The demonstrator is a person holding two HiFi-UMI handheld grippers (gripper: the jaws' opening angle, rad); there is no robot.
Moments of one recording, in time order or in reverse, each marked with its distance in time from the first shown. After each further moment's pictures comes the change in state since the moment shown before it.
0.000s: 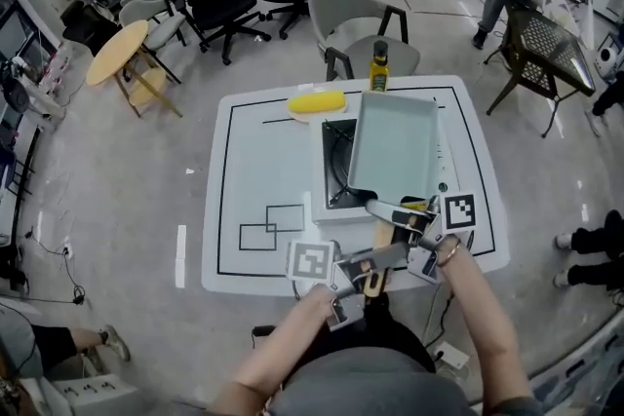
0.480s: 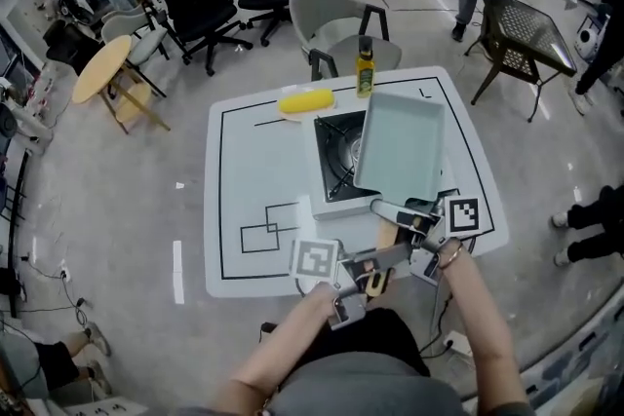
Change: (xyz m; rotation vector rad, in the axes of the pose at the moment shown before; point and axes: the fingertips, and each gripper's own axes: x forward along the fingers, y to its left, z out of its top) left arm -0.013 -0.003 -0.027 -0.004 0.126 -0.015; right arm -0.011 0.008 -0.019 -0.021 -0.129 -0.019
